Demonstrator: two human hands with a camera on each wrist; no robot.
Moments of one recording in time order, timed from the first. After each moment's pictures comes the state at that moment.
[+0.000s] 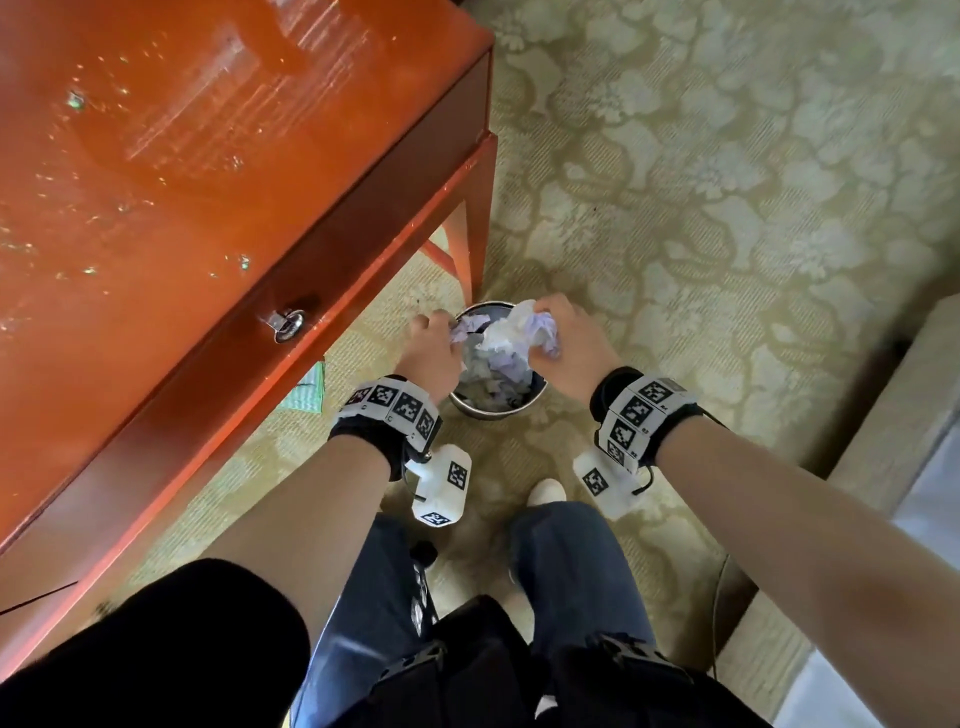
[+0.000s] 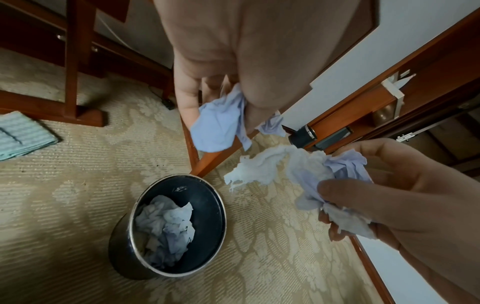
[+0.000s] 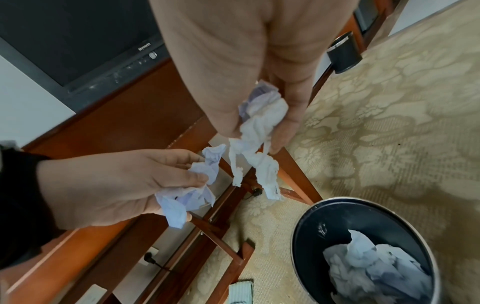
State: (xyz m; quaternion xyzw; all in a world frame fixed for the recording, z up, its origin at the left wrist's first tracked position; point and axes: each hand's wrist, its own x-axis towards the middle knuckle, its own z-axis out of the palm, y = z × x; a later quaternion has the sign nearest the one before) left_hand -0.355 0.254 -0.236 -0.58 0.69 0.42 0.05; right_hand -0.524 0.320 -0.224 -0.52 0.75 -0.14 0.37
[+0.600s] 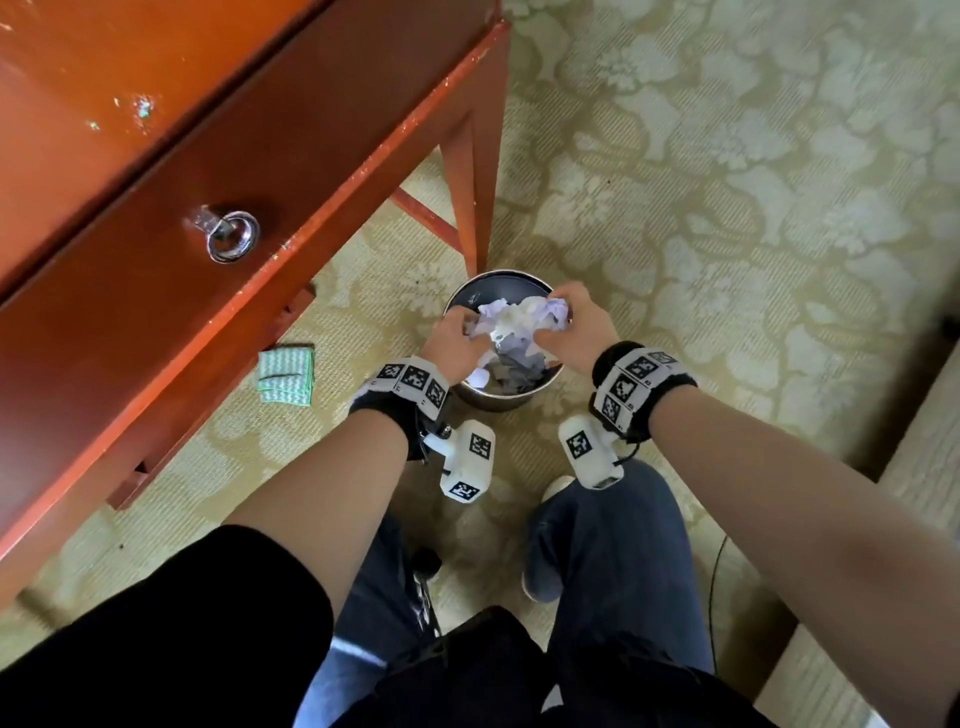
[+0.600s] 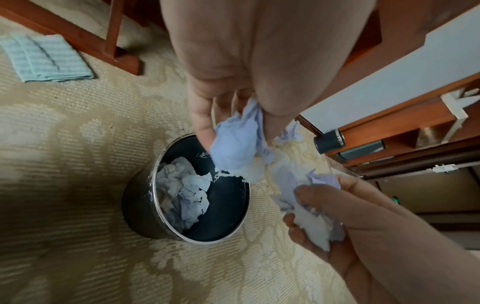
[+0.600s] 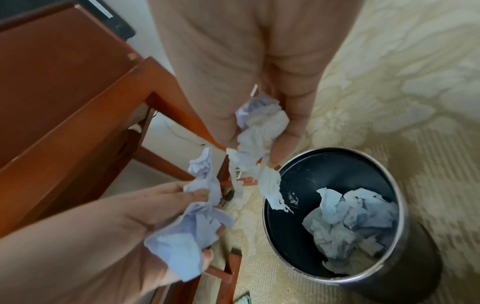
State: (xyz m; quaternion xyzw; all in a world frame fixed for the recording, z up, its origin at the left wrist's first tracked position) left_hand -0.355 0.271 -0.354 -0.58 0.63 0.52 0.00; right_hand -0.517 0.329 -0.342 -0.38 0.79 -0.20 0.43
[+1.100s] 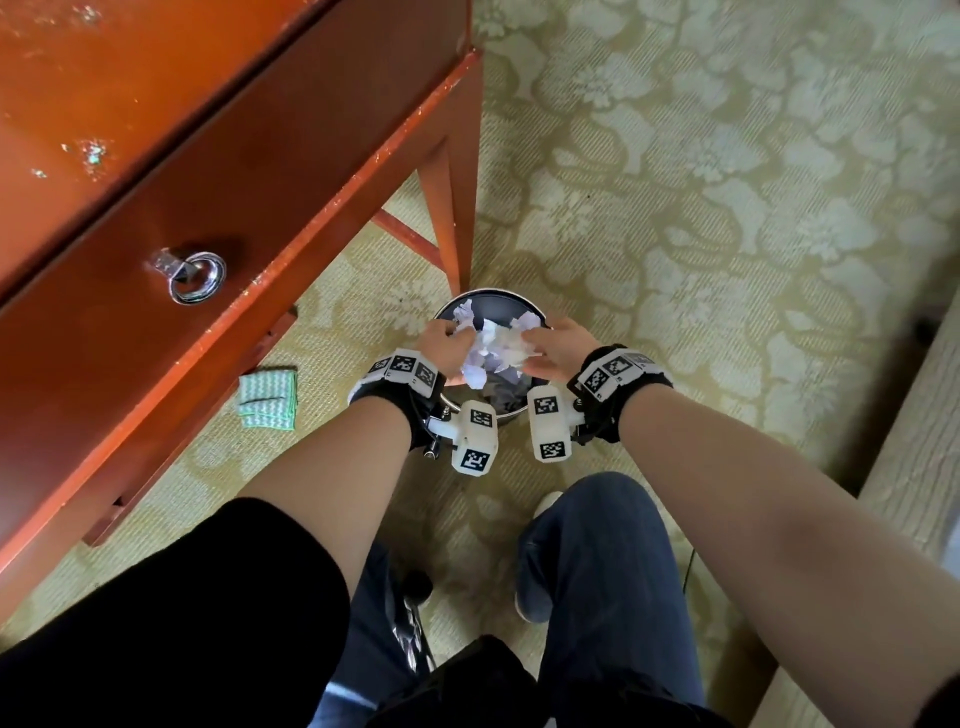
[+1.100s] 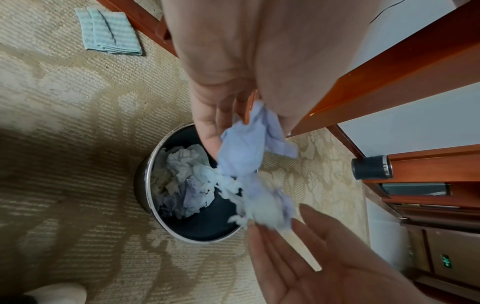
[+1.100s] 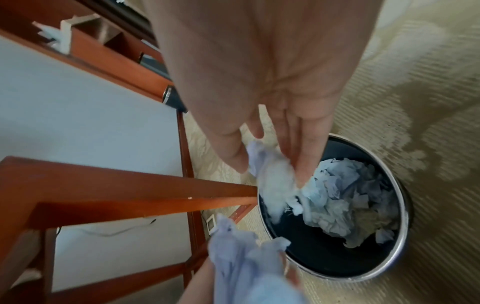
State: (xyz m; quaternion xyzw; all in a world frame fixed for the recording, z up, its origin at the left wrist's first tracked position) left_hand -0.376 0.250 -0.356 -0.63 0.47 0.62 -0.04; right_hand -0.525 0.305 -0.361 -0.06 0.73 -0.32 0.60
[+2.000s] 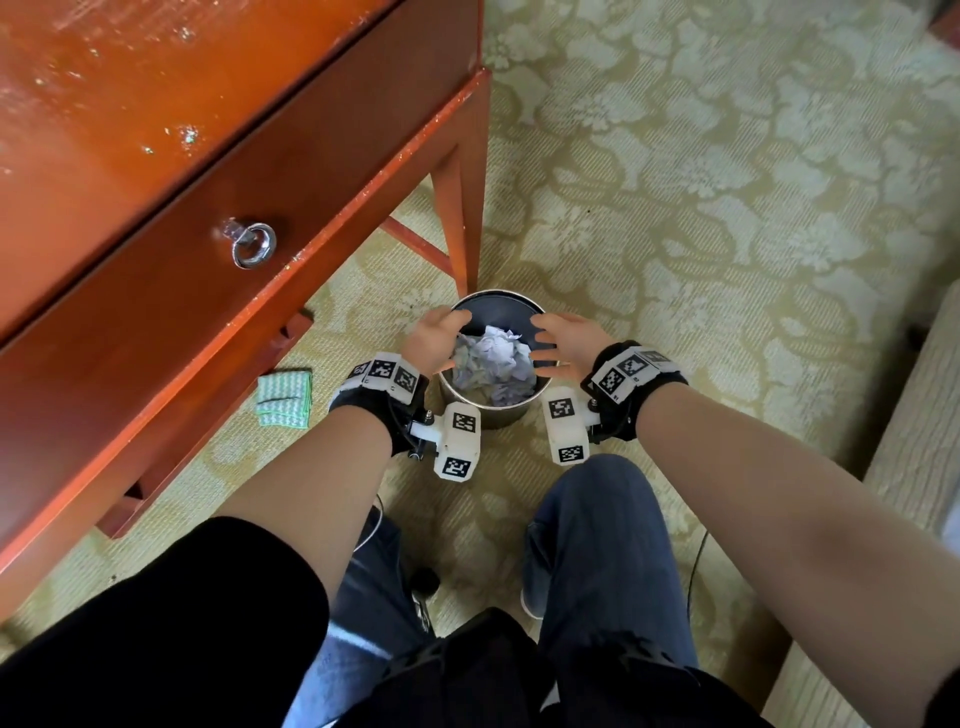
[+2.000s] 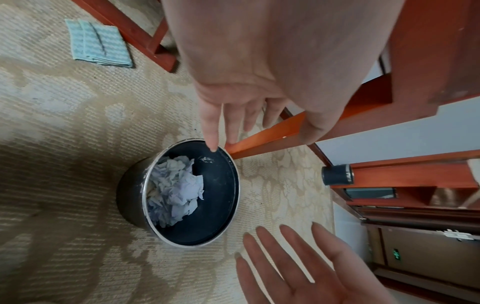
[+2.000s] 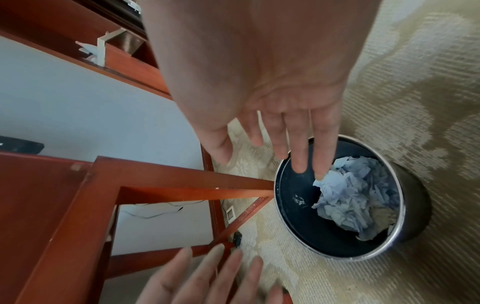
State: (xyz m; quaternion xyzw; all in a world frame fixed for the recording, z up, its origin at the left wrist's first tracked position) left_hand -0.348 0.272 -0.315 -0.60 0.45 0.65 -0.11; right_hand -0.509 0.334 -0.310 -0.10 0.73 -0.32 0.60
